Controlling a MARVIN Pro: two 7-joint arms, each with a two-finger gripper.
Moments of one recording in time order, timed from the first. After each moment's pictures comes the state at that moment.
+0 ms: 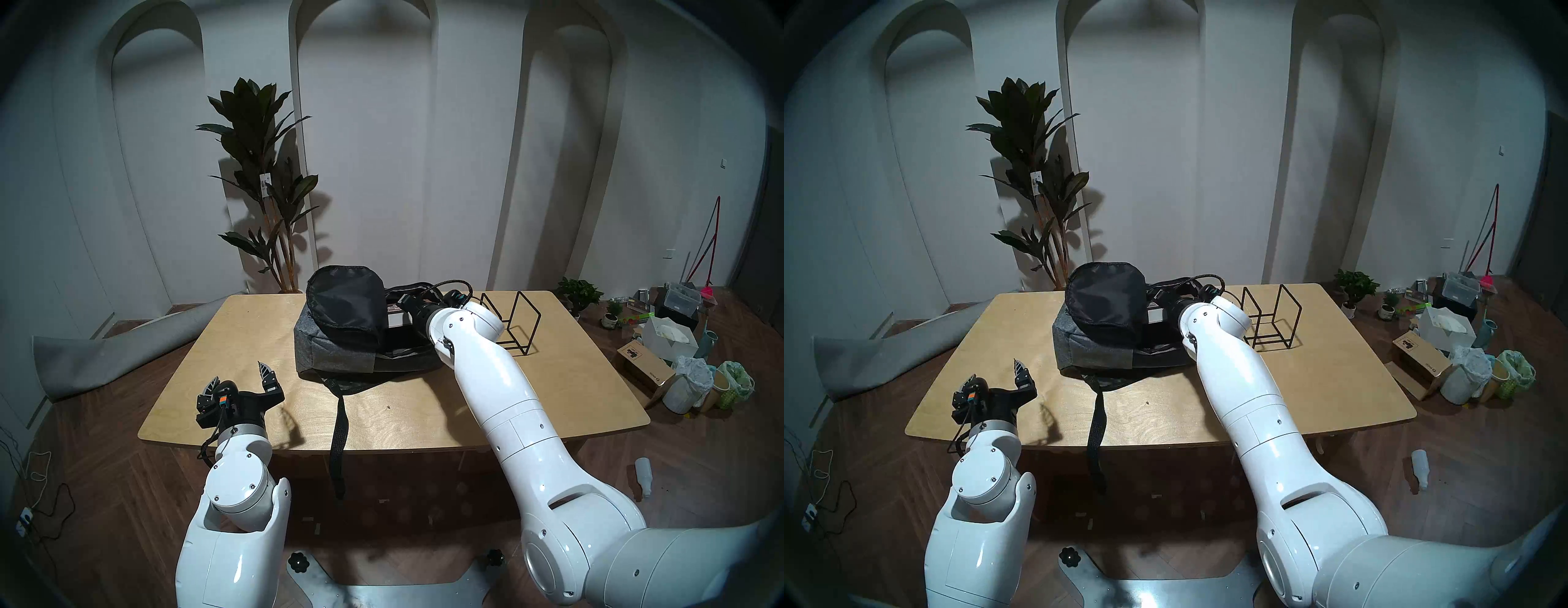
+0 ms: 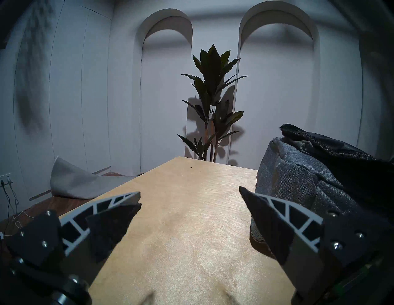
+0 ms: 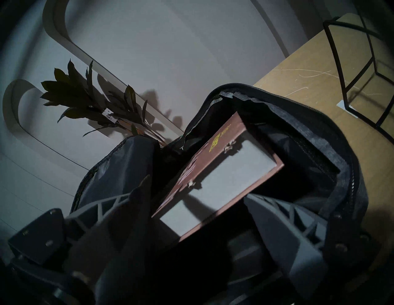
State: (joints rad) left arm 1.88 -1.54 -1.59 -1.88 -0.11 0.03 0.41; right arm -1.04 -1.61 1.33 -1.27 1.02 0.49 -0.52
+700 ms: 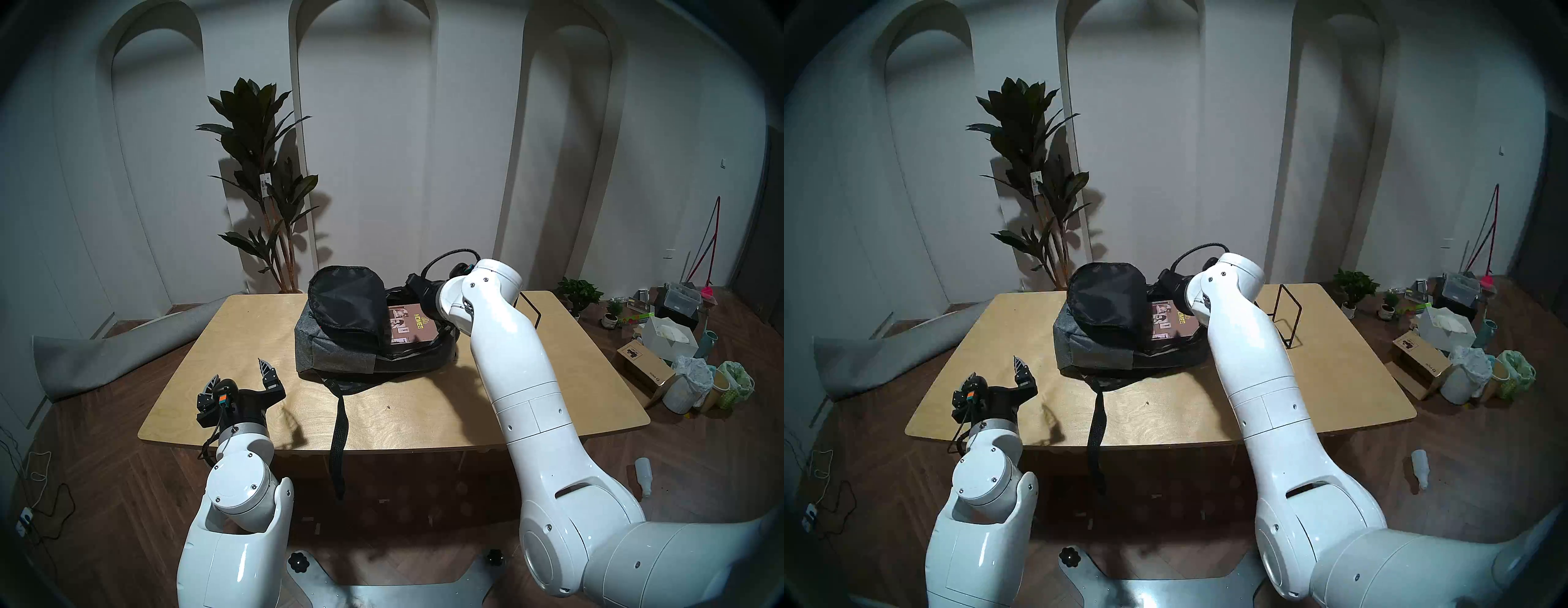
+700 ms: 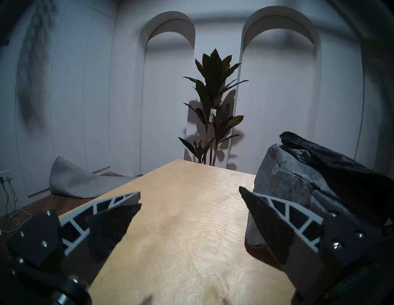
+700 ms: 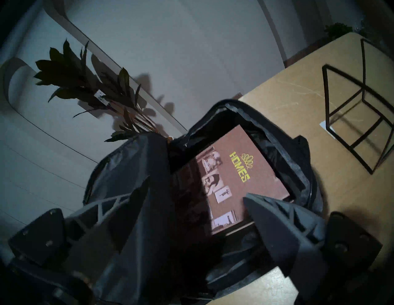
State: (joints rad) left arm 1.88 -1.56 -1.60 -1.94 -0.16 0.02 0.42; right arm -1.02 -1.60 1.37 -1.49 1.08 0.71 -0.72
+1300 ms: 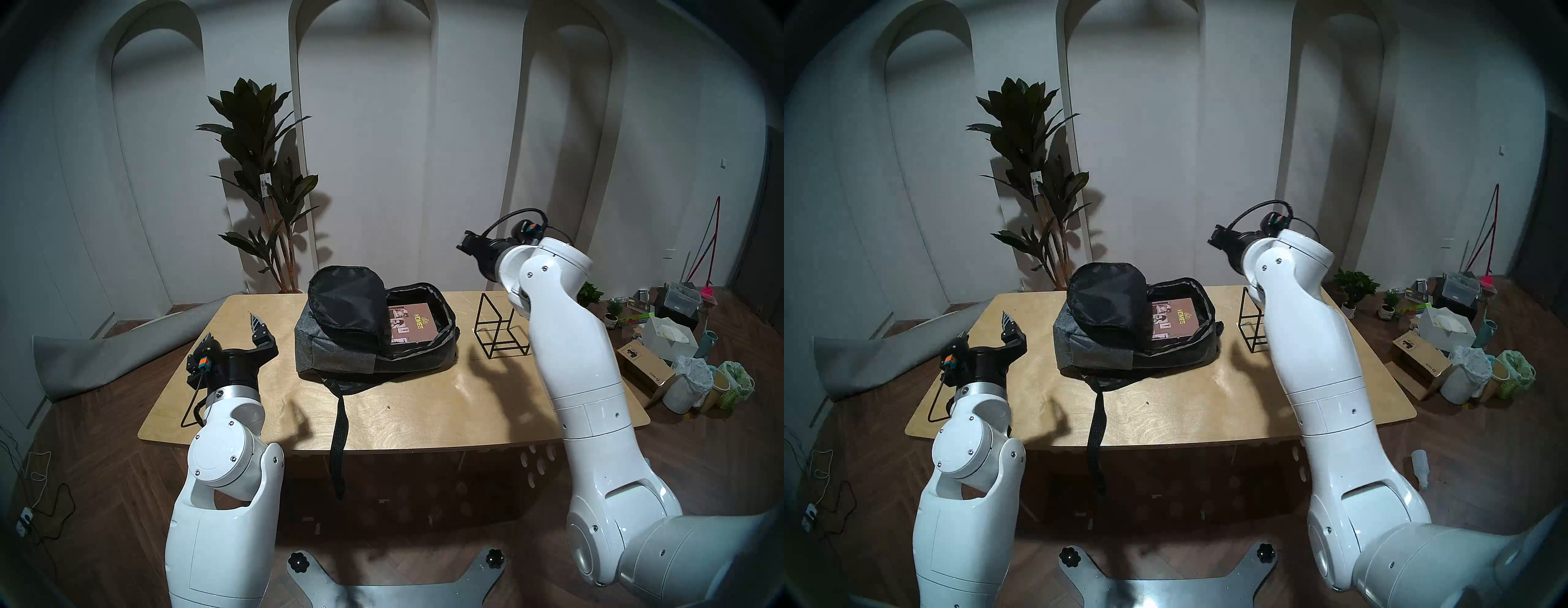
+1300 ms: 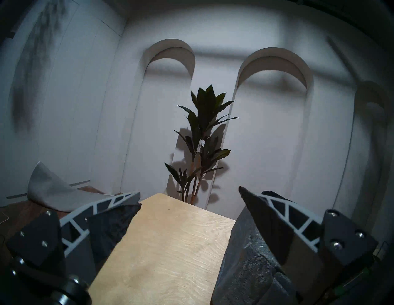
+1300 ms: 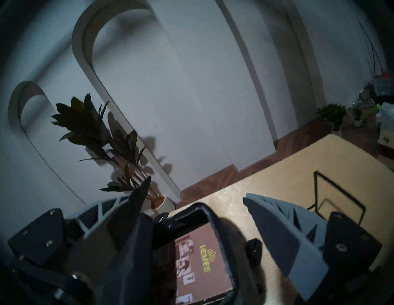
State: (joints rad) left arm 1.80 -1.52 -1.58 -2.02 -0.19 0.07 0.36; right arm -1.07 -1.39 1.46 -1.70 0.92 0.64 -0.56
